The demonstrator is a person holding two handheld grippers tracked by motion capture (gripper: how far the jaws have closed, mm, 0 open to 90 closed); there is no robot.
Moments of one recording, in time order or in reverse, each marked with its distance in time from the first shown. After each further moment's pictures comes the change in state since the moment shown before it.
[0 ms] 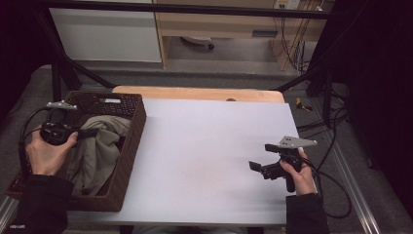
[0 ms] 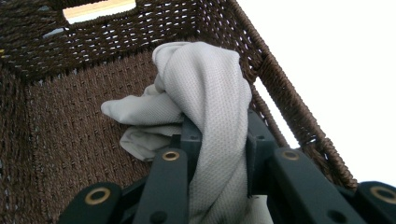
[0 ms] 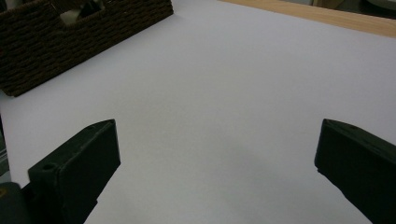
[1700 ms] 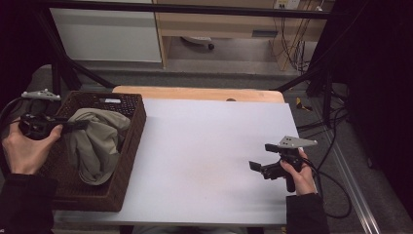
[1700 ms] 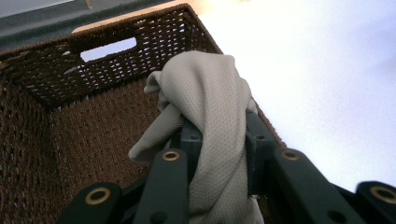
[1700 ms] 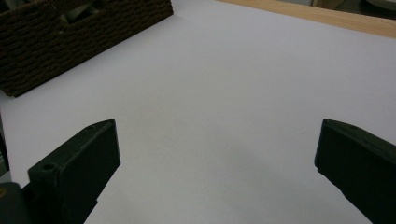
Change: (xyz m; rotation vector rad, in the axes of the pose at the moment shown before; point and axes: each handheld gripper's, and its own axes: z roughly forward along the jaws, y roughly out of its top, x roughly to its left) left arm -0.009 0.019 -0.051 -0.062 -0.023 0.049; right arm 0.000 0.000 -0.001 -0.001 0.001 0.002
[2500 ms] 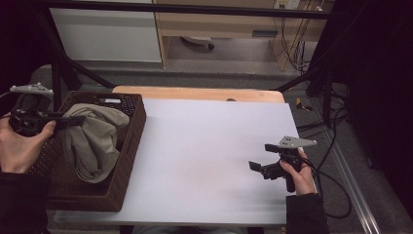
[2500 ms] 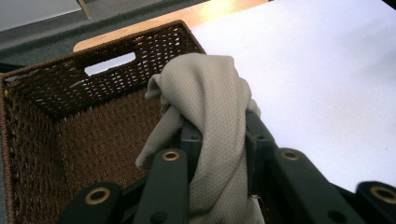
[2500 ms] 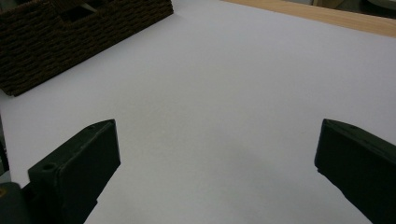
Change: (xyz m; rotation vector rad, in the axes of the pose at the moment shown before) left arm -0.005 0.011 -0.019 -0.017 -0.010 0.024; right arm 0.000 0.000 0.001 0.002 -0.001 -0.003
